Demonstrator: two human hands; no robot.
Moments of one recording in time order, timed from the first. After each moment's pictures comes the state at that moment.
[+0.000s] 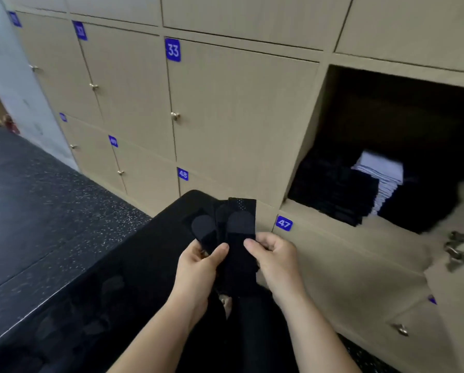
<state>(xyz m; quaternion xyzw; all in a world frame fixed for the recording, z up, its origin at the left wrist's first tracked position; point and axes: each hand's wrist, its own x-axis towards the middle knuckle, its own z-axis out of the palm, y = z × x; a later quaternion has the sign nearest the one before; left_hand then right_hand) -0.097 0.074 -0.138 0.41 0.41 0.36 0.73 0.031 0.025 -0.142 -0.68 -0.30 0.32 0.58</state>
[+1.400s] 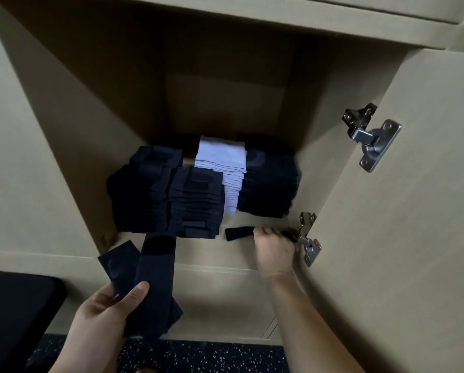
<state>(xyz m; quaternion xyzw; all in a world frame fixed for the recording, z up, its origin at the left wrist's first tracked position) 0.170 0.071 -0.191 0.49 0.41 0.20 0.74 0.410 -0.069 -0.244 -0.94 -0.29 -0.19 0.04</state>
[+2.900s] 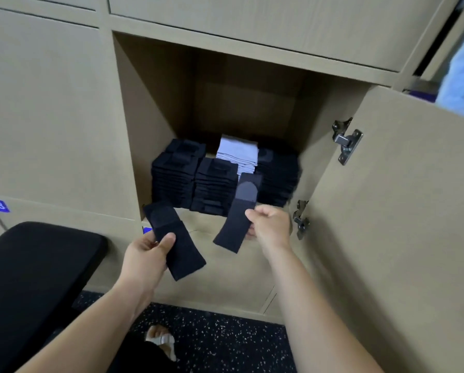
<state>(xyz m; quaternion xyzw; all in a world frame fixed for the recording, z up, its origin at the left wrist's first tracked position) 0.132 0.041 -0.160 0.52 0.38 0.25 0.72 0.308 -0.078 -0.153 -0.80 -0.07 0.09 0.59</state>
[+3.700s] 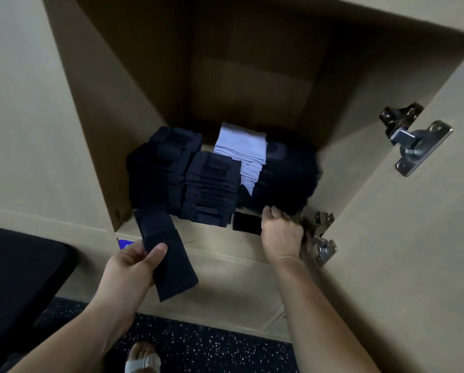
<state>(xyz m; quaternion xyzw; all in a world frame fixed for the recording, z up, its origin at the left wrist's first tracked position) 0.195 0.077 -0.208 0.53 0.39 0.23 0.72 0.425 -0.053 -0.235 -0.92 -0.30 -0.26 -0.02</state>
